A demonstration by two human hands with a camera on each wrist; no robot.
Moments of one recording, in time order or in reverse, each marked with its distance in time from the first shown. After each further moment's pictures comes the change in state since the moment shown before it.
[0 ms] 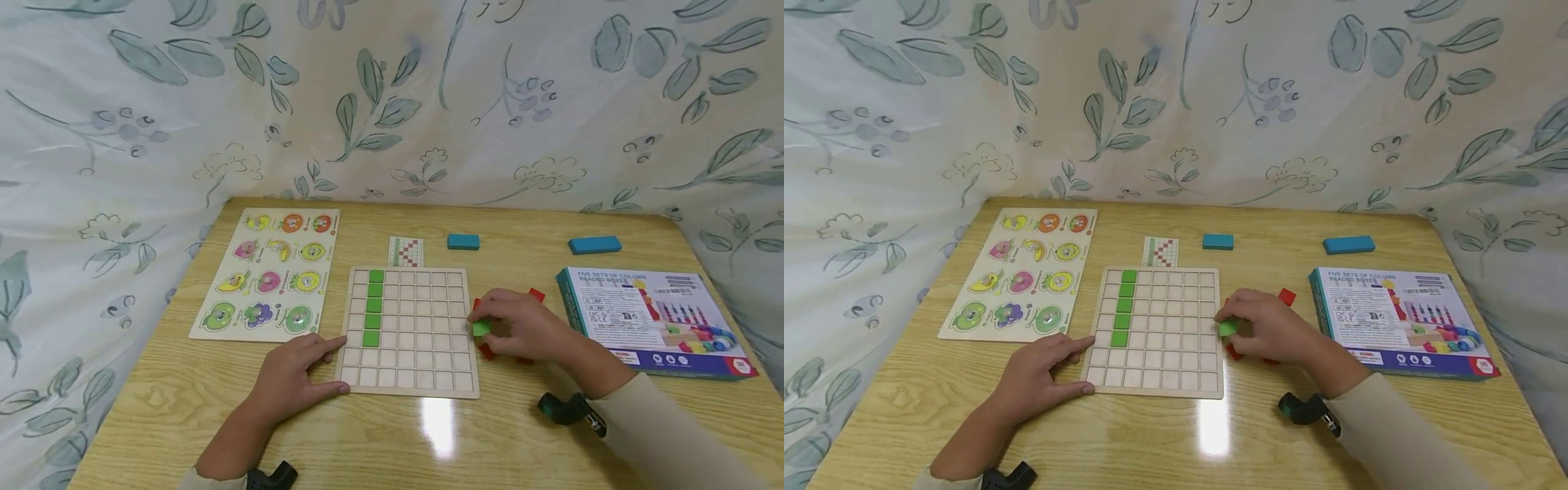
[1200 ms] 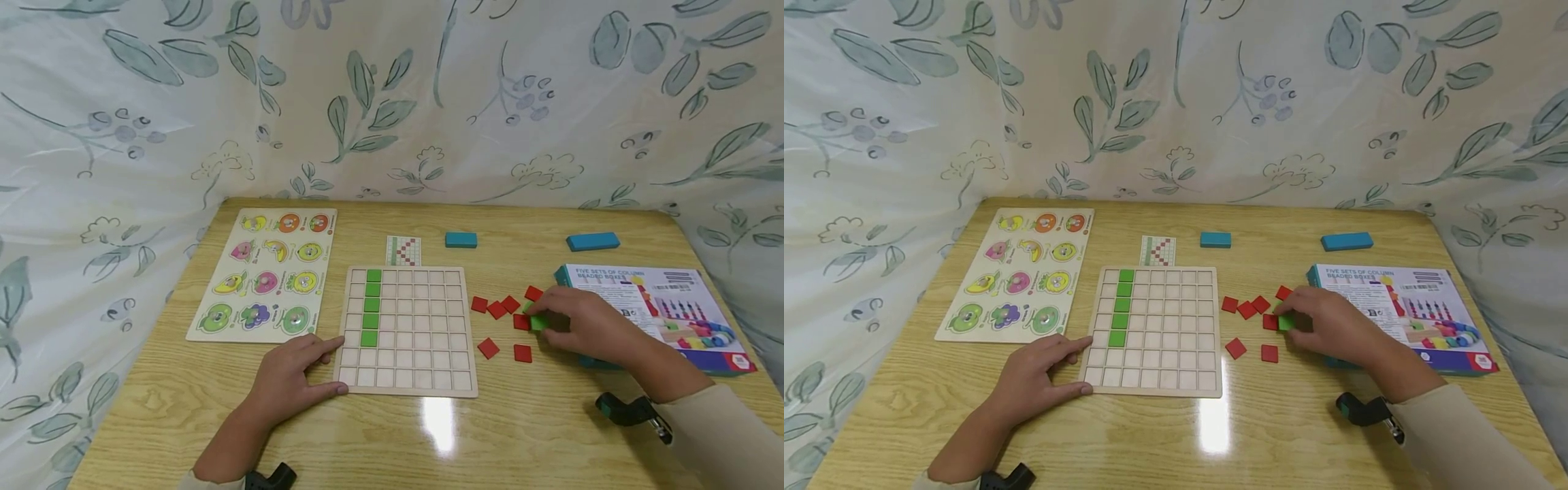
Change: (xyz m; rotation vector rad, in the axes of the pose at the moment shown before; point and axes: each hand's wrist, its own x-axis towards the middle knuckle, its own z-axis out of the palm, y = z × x) left_hand 0.000 -0.001 0.000 -0.013 0.017 0.019; right_hand -0.059 0.029 -0.047 -0.264 -0.010 0.161
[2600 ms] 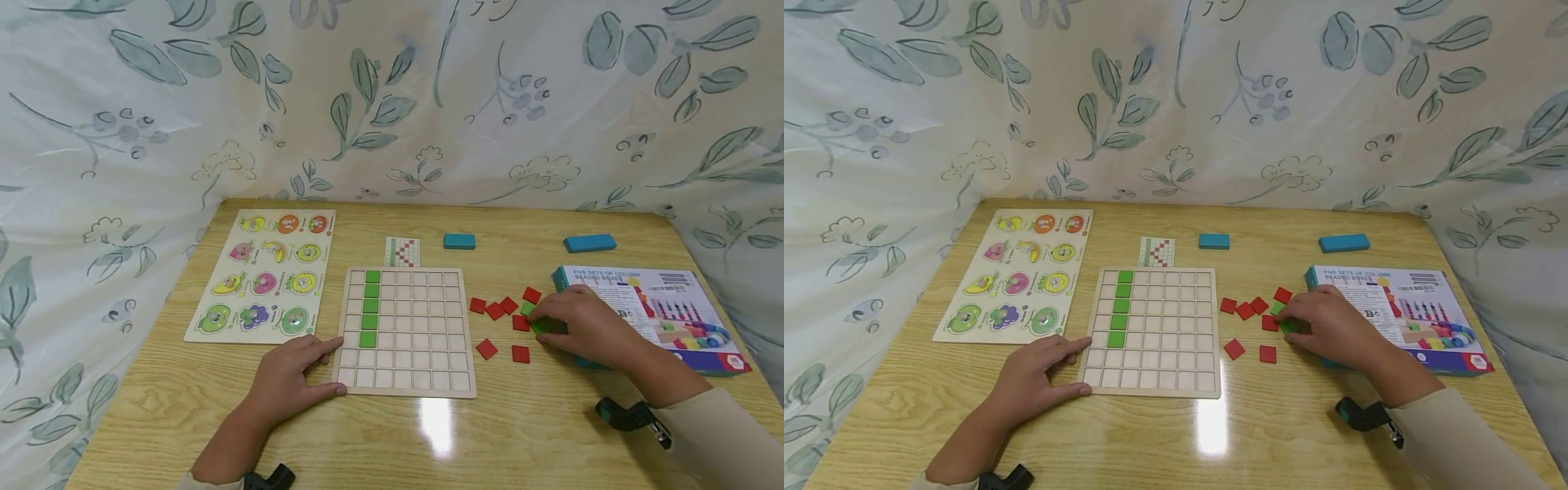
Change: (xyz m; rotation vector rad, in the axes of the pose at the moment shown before) left_hand -0.001 0.001 0.000 0.003 -0.012 -0.021; right_hand -0.003 0.001 -0.001 -0.073 -0.102 0.074
